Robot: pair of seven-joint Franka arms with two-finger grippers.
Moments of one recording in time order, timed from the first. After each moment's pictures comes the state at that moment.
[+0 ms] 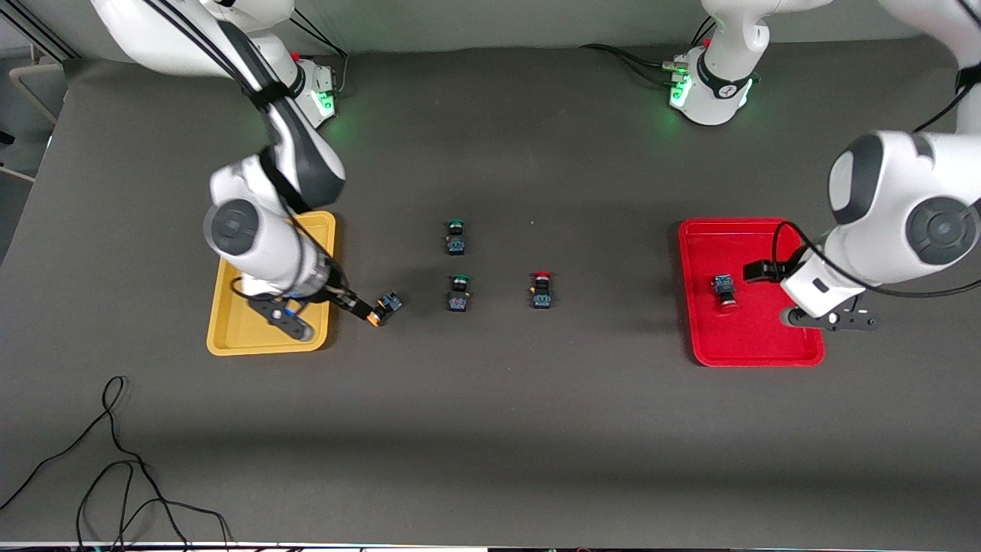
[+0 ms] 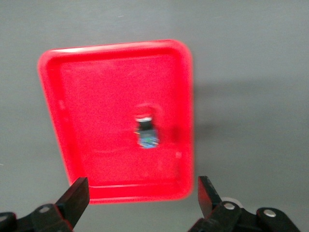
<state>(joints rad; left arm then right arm) 0.04 0.19 -0.17 -1.83 0.01 1.84 -0.08 0.21 0.38 0.19 -1.93 -0.02 2.29 1.03</state>
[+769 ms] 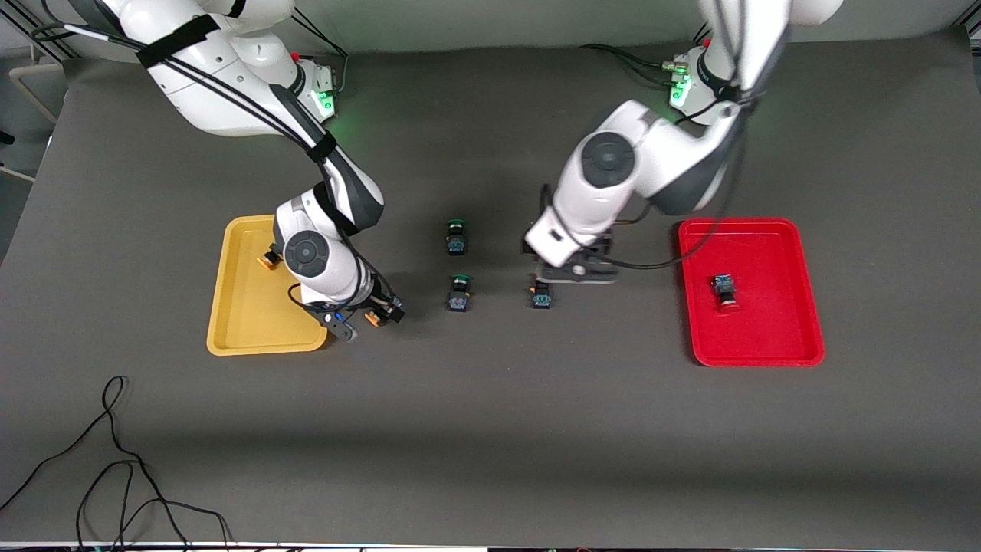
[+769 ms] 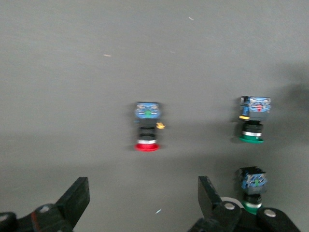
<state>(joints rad) -0.49 0.40 -0.24 -1.83 -0.01 2.26 -0.70 0.24 0.54 0.20 -2.01 -0.04 2.50 1.11</state>
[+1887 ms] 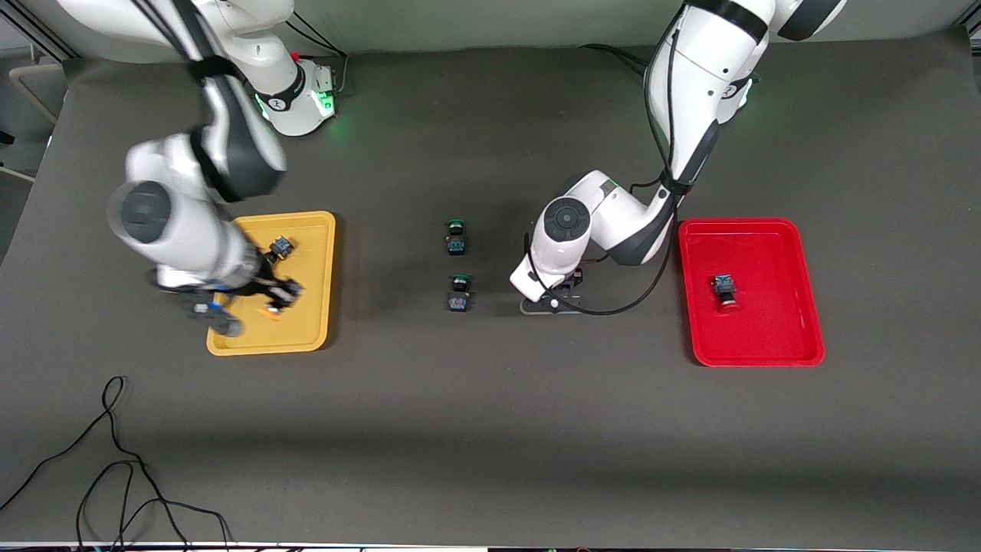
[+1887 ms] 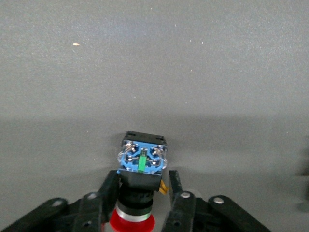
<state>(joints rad) -0.51 0.66 -0.20 -1.79 0.10 2.47 -0.80 0.18 0.16 0.00 -1.94 0.00 2.05 0.74</state>
